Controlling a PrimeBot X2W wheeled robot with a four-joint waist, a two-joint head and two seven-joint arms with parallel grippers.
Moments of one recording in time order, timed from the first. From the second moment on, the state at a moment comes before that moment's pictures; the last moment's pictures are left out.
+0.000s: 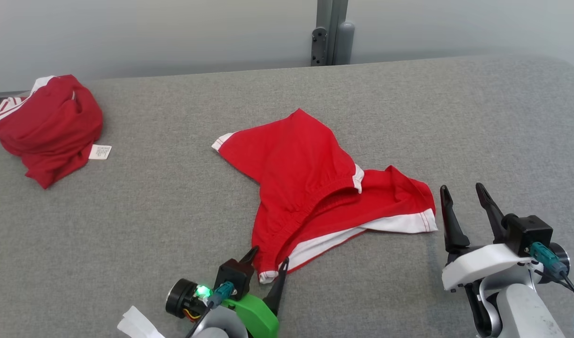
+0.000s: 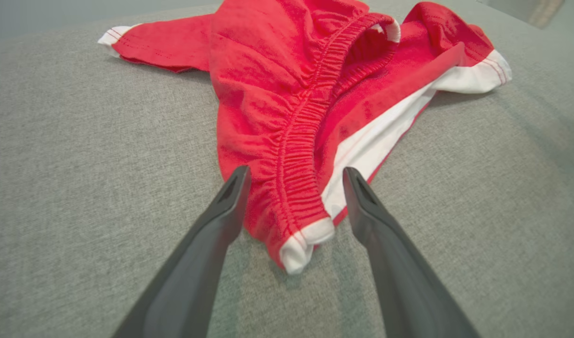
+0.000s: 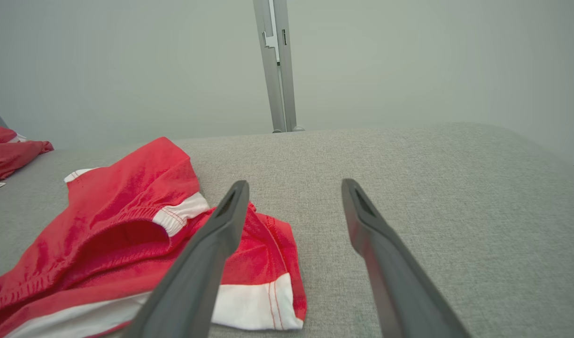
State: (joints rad) left arm -0.25 0.05 -0.61 0.60 -0.31 -0.03 -0.20; right arm -0.16 -0.07 -0.02 0.32 0.15 0.13 -0.26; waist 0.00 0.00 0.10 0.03
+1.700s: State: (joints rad) left arm -0.21 0.05 -0.48 0.46 -0.42 0.06 -0.26; right arm -0.11 -0.05 -0.03 0.27 0.14 0.13 -0.24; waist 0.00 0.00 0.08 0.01
